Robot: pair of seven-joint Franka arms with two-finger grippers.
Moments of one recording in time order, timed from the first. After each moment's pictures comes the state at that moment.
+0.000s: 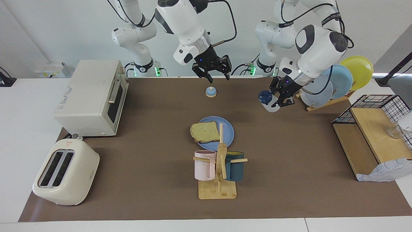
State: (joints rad) left arm -0.75 -0.13 0.50 -2.04 -0.29 1.87 1.19; right arm 0.54 0.09 0.09 -1.59 0.41 1.99 0.74
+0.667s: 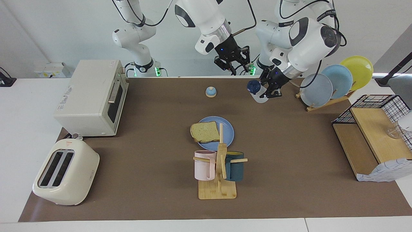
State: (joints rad) left arm -0.80 -0.17 0.49 -2.04 -0.33 1.80 1.15; right arm 0.63 0.13 0.09 -1.57 0.39 2.12 0.83
